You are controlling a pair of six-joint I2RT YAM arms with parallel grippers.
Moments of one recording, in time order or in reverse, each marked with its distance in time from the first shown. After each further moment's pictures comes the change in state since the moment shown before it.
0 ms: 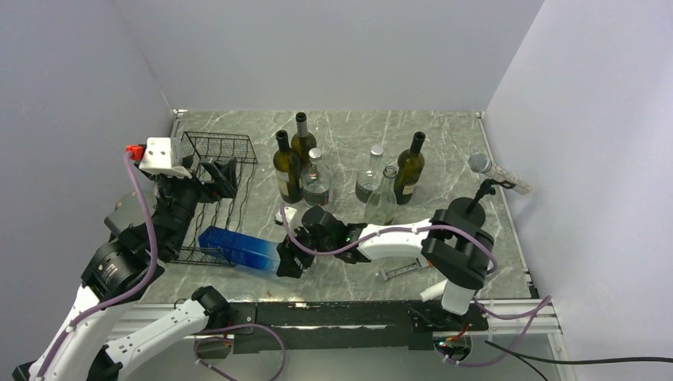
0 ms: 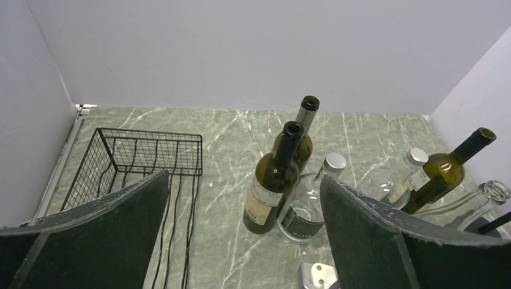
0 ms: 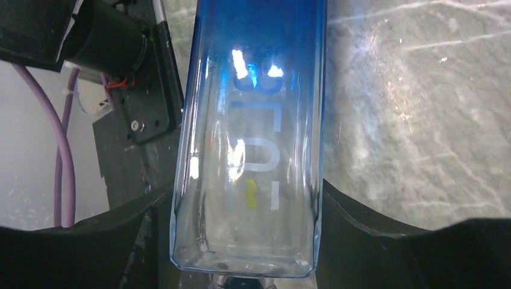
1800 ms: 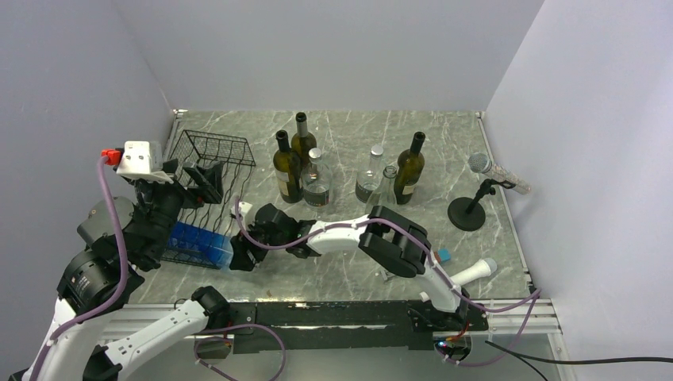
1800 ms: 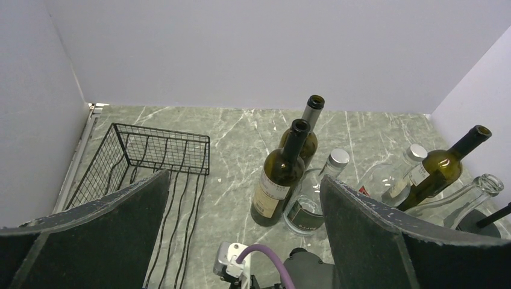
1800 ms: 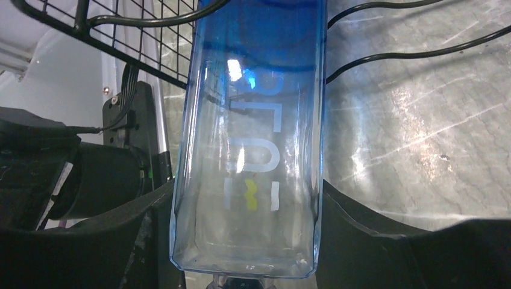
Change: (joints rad) left arm 0.000 -0.016 0.108 -0.134 -0.005 -0.001; right arm 0.061 0.463 0.489 0.112 0.013 0.109
